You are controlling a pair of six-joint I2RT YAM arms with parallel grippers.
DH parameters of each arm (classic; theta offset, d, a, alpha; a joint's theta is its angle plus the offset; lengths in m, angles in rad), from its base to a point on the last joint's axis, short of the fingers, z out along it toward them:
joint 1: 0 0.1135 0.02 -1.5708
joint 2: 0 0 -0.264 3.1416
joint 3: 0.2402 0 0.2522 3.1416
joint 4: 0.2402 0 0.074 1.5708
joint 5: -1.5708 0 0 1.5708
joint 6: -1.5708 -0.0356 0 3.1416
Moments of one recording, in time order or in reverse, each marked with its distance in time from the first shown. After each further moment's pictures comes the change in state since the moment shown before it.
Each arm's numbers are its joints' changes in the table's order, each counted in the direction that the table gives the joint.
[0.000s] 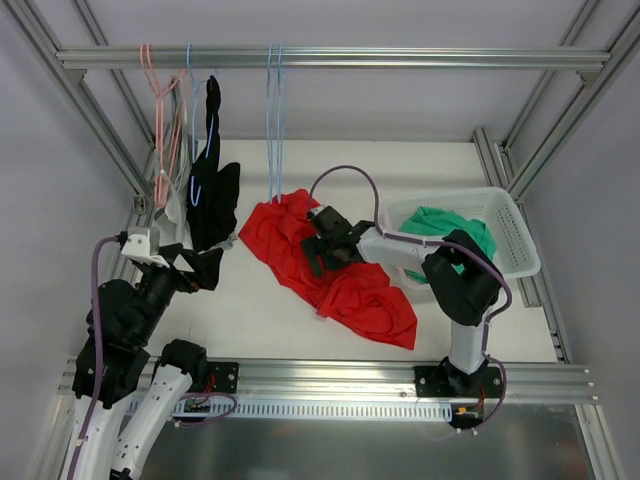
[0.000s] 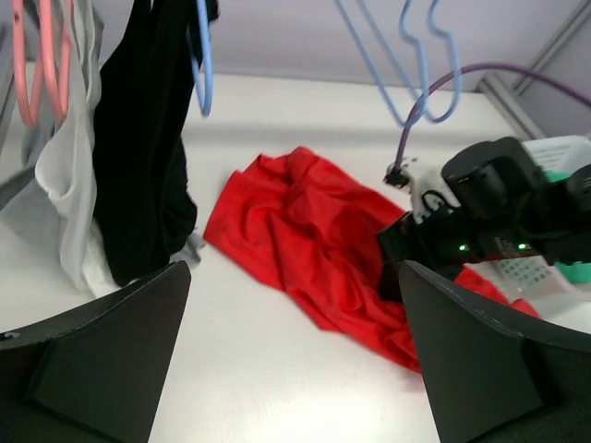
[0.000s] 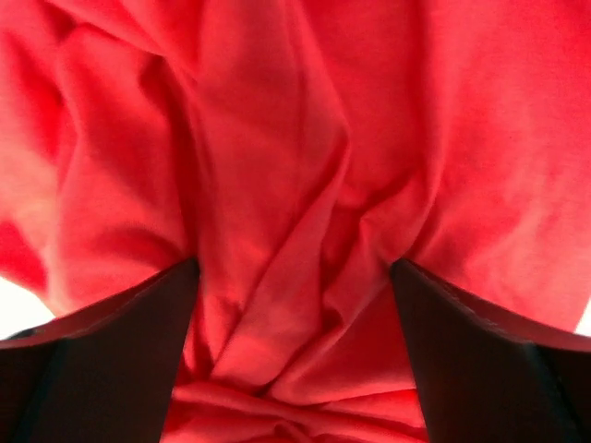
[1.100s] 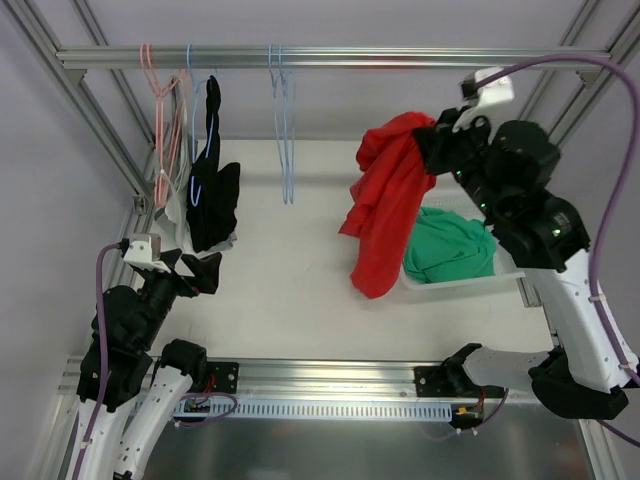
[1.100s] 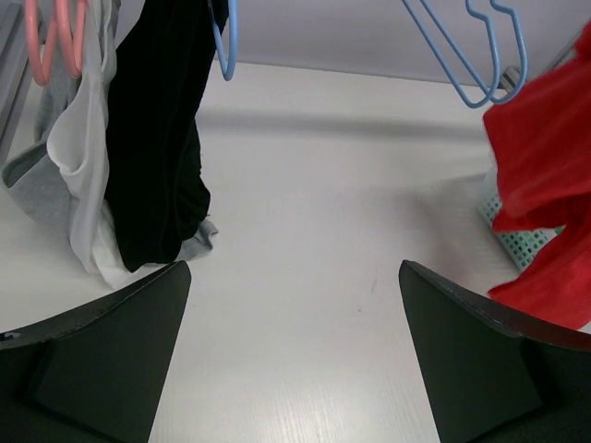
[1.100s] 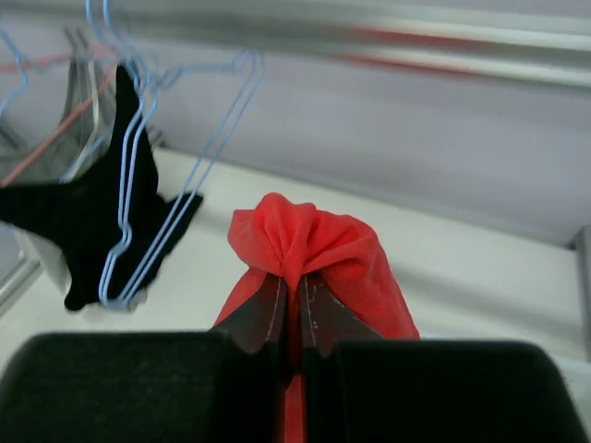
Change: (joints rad) left arm 0.000 -0.071 -0.093 0.012 0.044 -0.002; right arm -0.151 -0.722 0.462 0.207 -0.160 0.187
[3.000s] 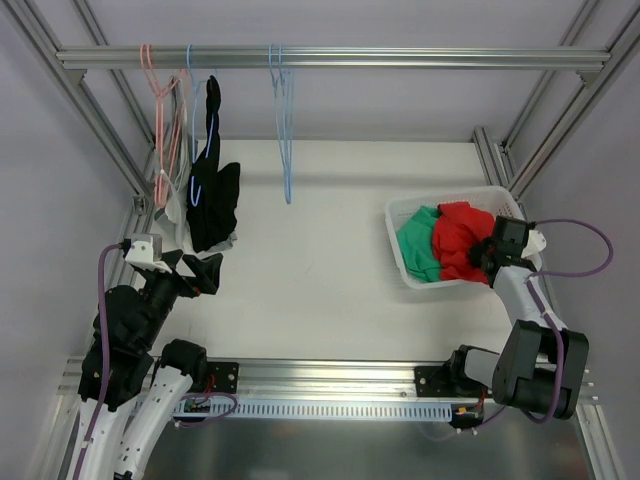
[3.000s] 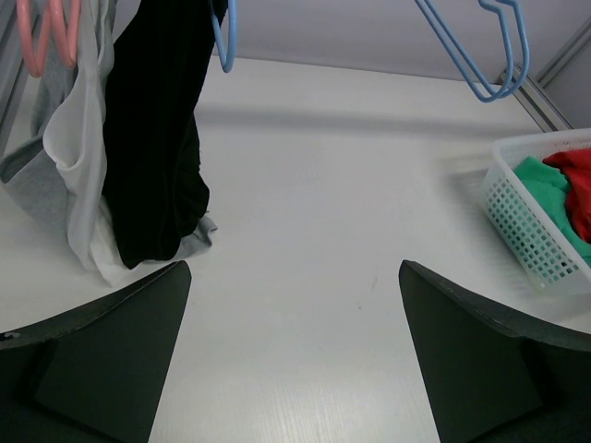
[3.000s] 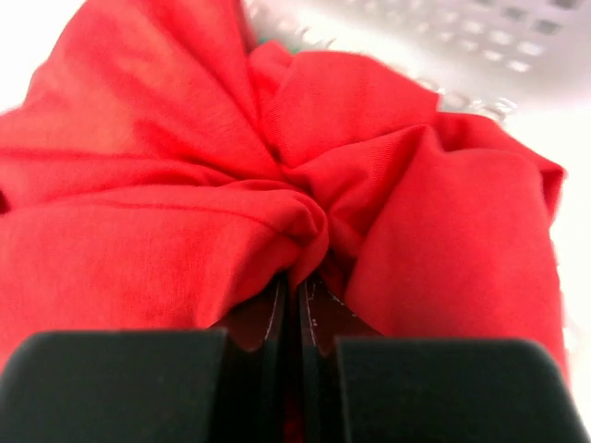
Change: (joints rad) left arm 0.000 -0.007 -0.011 0.000 -0.002 0.003; right arm -0.895 0.006 -1.088 -0.369 0.103 -0.700
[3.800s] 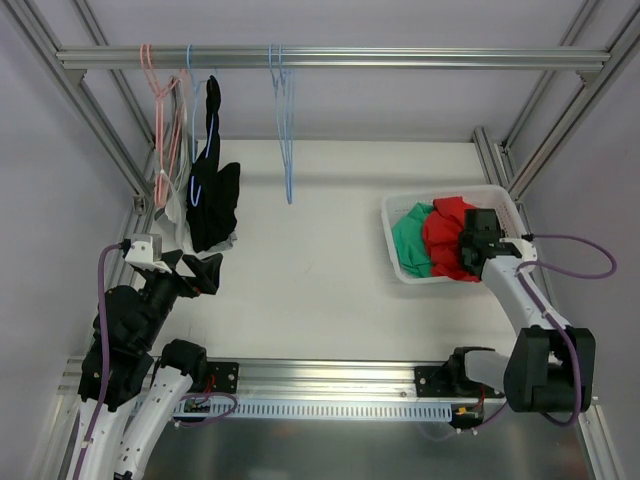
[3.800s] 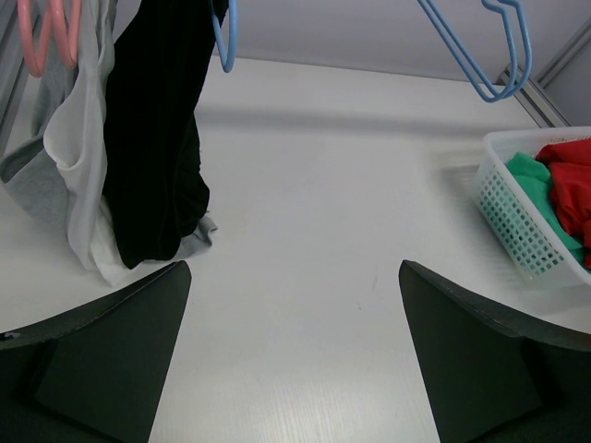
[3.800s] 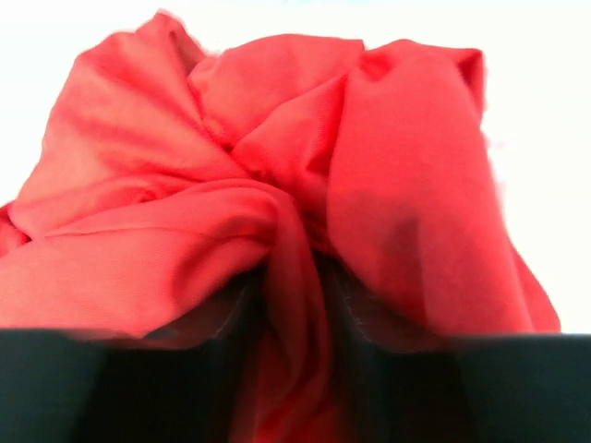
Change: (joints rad) left arm 0.000 -0.002 0.000 0.000 0.000 0.000; right arm 0.239 0.018 0.124 0.274 -0.351 -0.597
